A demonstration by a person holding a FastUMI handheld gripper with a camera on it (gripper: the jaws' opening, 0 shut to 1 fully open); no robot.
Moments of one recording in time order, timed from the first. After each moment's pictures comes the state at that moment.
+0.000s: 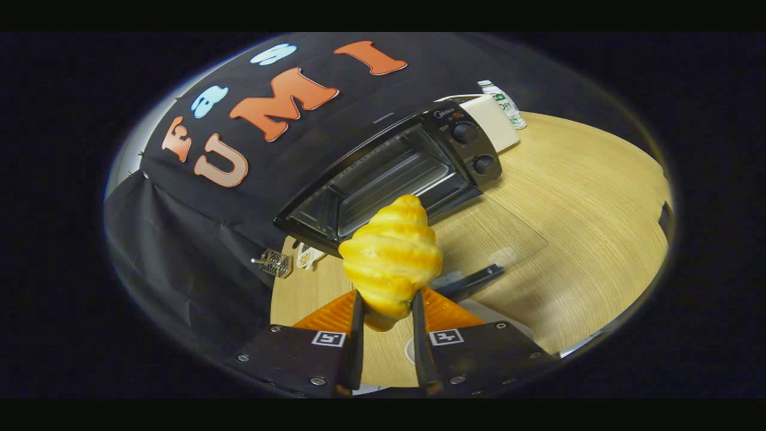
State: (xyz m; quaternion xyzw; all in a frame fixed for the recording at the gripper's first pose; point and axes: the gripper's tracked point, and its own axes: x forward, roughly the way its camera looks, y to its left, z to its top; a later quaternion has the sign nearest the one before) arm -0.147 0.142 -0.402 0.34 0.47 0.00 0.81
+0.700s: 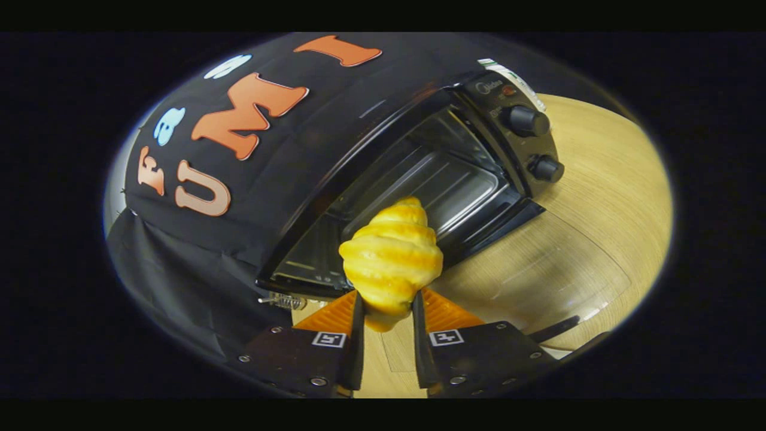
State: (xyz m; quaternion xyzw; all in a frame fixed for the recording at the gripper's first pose) arm -0.043 0.162 -0.441 0.40 0.48 -0.03 0.78
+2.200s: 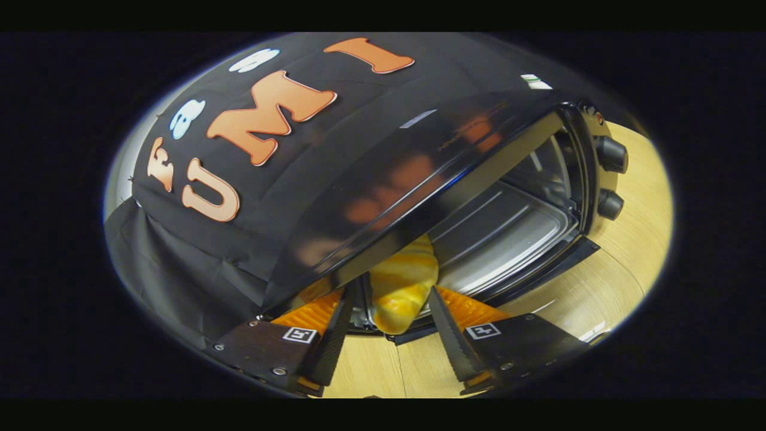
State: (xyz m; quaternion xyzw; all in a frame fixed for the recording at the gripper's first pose) arm 0.007 0.178 -0.442 0.37 0.42 -0.02 0.83
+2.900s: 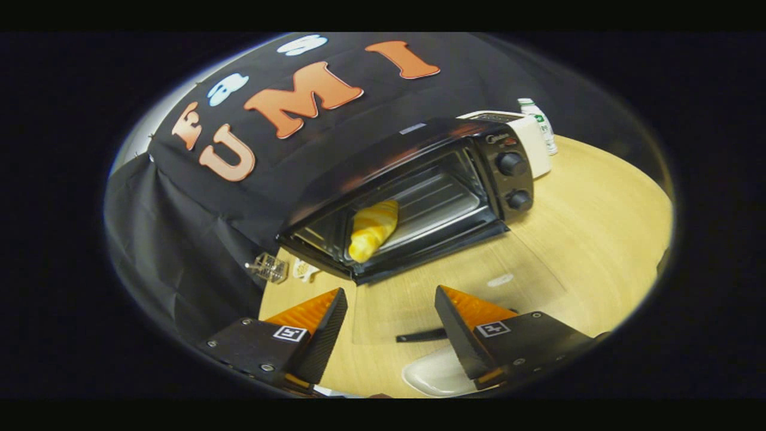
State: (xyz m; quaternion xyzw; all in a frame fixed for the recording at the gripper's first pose) arm -0.128 0.131 -0.400 0.26 0.48 0.02 0.84
